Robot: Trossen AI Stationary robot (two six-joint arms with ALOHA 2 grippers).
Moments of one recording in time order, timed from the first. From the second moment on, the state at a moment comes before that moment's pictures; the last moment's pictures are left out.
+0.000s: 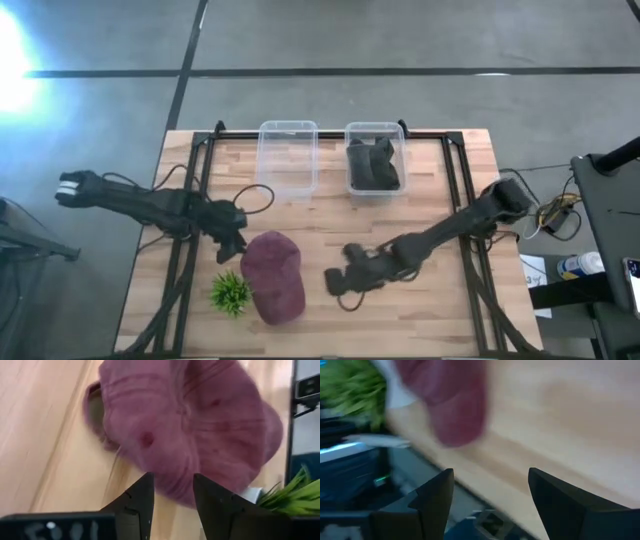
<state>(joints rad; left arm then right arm) -0.11 0.75 0.45 -0.61 0.24 -0.55 0.43 1.78 1.31 -0.37 0.07 1.78</state>
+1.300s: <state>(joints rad) -0.12 0.86 0.40 -0.51 0.14 -0.62 0.52 2.45 1.82 -0.10 0.44 1.97</state>
